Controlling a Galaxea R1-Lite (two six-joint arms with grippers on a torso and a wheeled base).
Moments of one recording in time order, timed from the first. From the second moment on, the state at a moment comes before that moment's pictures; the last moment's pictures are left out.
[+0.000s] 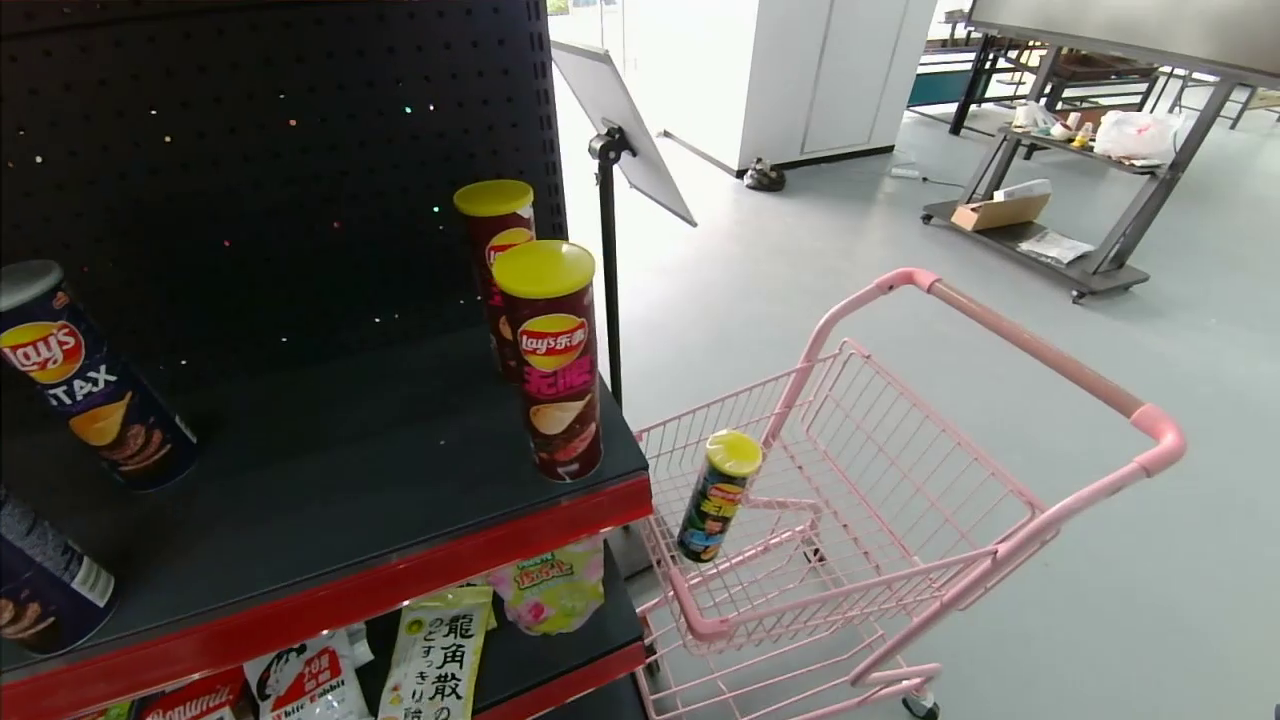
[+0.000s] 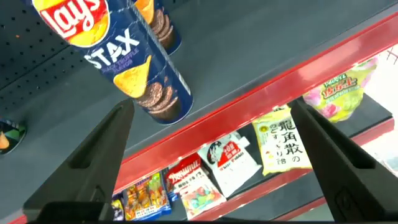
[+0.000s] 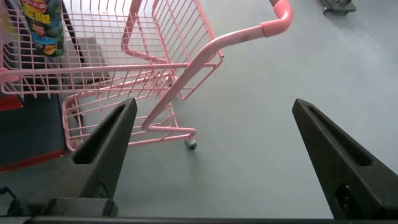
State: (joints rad) left arm -0.08 0.27 -0.23 0.10 0.22 0.35; right arm 0.10 0.38 -0.25 0.16 -0.25 -0.26
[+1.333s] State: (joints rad) left arm -0.08 0.20 -0.20 0.10 0.18 0.41; right arm 0.10 0.33 -0.21 0.16 -0.25 -0.26
